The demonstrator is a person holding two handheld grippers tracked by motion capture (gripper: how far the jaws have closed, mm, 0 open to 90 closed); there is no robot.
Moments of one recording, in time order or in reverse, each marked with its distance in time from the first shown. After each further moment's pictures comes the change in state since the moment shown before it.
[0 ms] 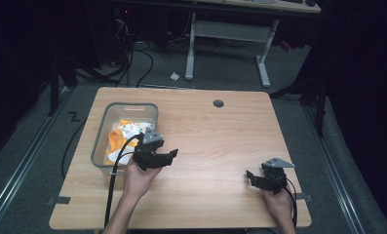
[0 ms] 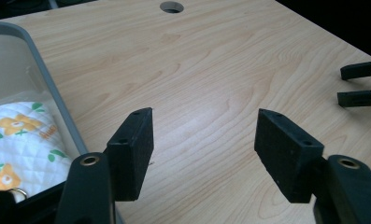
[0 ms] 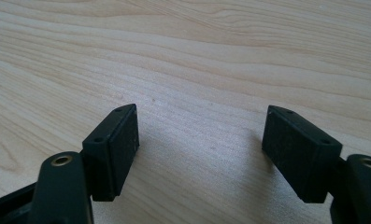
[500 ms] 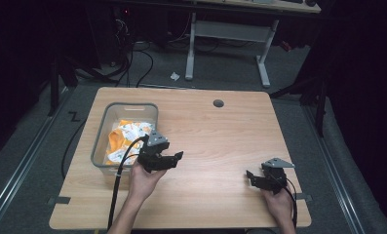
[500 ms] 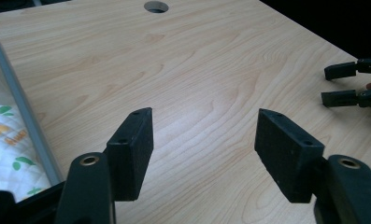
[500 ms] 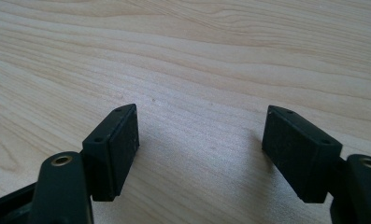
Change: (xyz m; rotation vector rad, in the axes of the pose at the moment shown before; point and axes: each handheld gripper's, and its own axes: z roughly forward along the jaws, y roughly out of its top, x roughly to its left) left arm -0.010 -0.002 0.008 -0.007 -0.046 0.002; right arm 0.000 0.000 0.000 0.000 0.000 -0.001
